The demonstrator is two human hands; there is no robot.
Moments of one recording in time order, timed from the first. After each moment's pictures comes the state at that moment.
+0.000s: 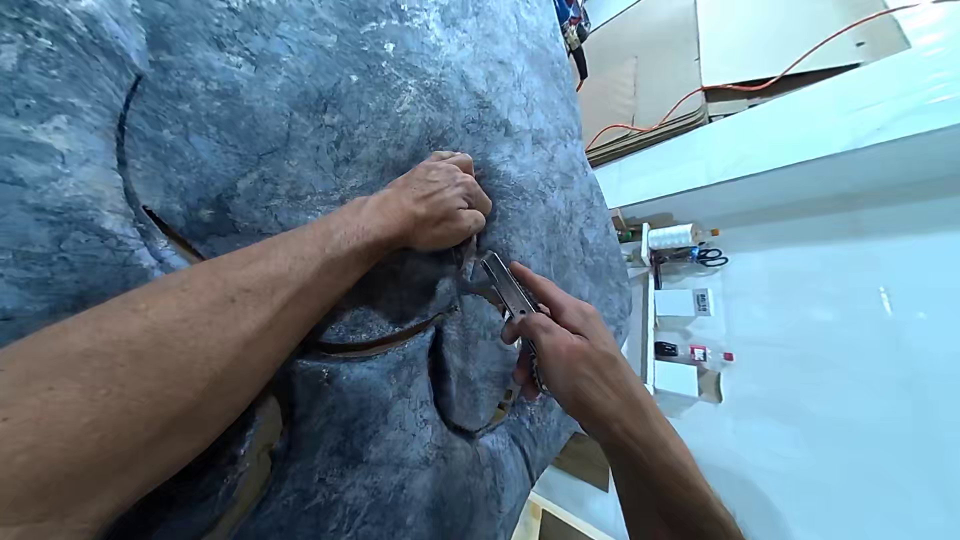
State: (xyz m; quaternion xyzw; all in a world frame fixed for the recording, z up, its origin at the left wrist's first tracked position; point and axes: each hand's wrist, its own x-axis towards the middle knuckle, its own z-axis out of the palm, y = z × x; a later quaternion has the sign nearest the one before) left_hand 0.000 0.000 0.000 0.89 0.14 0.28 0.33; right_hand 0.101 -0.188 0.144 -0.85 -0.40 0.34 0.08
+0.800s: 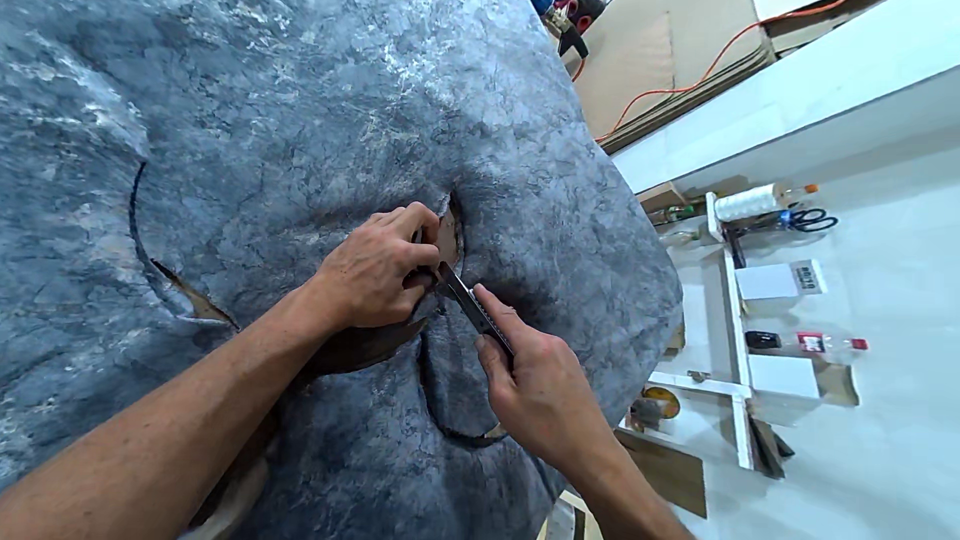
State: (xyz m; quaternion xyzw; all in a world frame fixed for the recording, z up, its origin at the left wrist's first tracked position) left_hand -0.036 -0.063 -0.005 0.90 0.21 0.28 0.26; right_hand 0.126 -0.227 0.100 -0.76 -0.63 0.15 0.04
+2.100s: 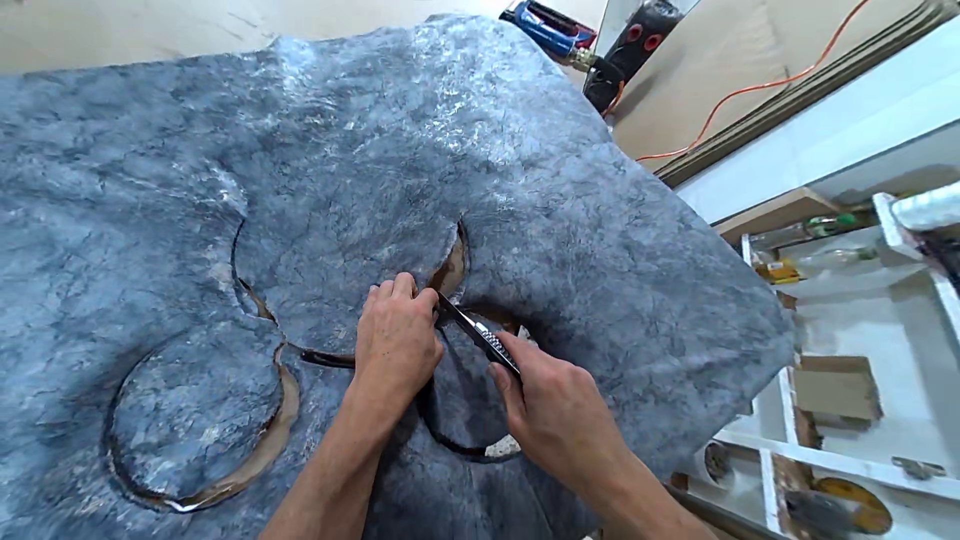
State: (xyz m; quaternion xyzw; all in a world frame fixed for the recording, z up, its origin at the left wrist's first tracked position) left_hand 0.006 -0.159 0.044 0.79 0.58 0.12 0.16; right_hand 0.179 -0.250 0.079 -0.67 -0.73 0.09 0.10
